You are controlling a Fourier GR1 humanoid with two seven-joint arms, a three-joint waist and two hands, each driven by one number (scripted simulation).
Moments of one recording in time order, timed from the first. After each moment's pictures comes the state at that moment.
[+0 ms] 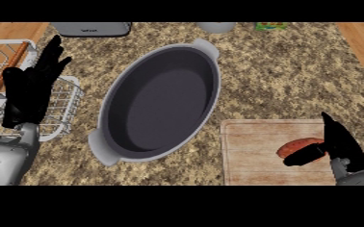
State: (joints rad) left arm -0.28 0.48 -0.12 -1.62 0.04 0.27 0.36; right arm -0.09 -0.63 0.36 -1.52 0.30 -0.19 1.10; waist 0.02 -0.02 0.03
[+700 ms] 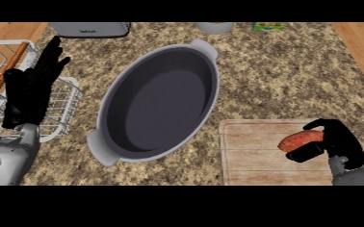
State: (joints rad) left arm -0.27 0.48 -0.11 -1.62 0.02 0.26 0.36; right arm -0.11 -0.61 0.35 -1.45 0.39 -0.20 1.04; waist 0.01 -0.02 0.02
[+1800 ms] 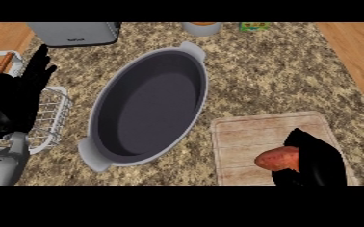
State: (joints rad) left arm -0.20 0.49 -0.07 -1.65 0.01 0.27 0.39; right arm 0.00 -0.62 0.60 -1.78 0.85 -0.22 1.06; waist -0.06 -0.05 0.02
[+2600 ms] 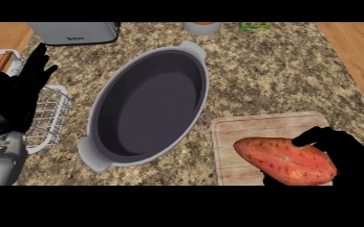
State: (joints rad) left arm -0.20 0.49 -0.06 -1.67 0.02 0.26 0.42; right arm -0.11 -0.51 0.64 -2.34 1.35 -0.15 1.08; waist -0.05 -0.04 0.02
